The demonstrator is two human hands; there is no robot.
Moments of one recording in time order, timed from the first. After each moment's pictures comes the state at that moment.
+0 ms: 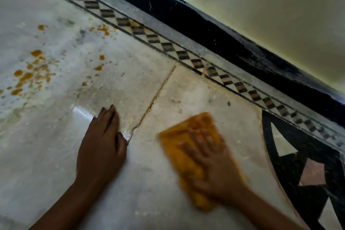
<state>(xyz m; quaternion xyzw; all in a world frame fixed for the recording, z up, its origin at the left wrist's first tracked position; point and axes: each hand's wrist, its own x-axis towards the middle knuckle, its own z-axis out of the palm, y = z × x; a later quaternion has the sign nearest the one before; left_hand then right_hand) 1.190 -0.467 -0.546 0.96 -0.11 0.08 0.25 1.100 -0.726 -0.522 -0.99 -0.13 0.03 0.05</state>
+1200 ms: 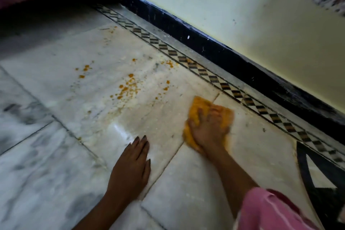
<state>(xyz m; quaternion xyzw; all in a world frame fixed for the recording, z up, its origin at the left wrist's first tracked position) 1.119 -0.377 -0.542 0.96 -0.14 0.06 0.22 1.223 -0.598 -0.512 -0.98 0.13 0.10 0.09</state>
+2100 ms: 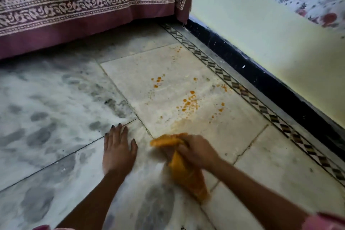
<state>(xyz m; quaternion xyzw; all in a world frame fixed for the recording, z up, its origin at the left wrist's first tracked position) 1.108 -0.188 -0.531 0.95 0.20 0.05 0.23 1.168 -0.398 -0.421 -0.94 -0.26 0.17 0.17</state>
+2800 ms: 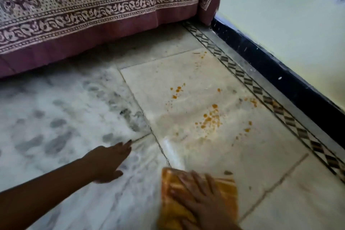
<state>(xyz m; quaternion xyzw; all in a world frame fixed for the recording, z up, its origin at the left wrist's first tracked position) 1.127 -0.113 -0.458 0.93 -0.10 -0.35 -0.06 1.143 -0.429 -0.506 -0.87 -0.46 0.14 -0.02</state>
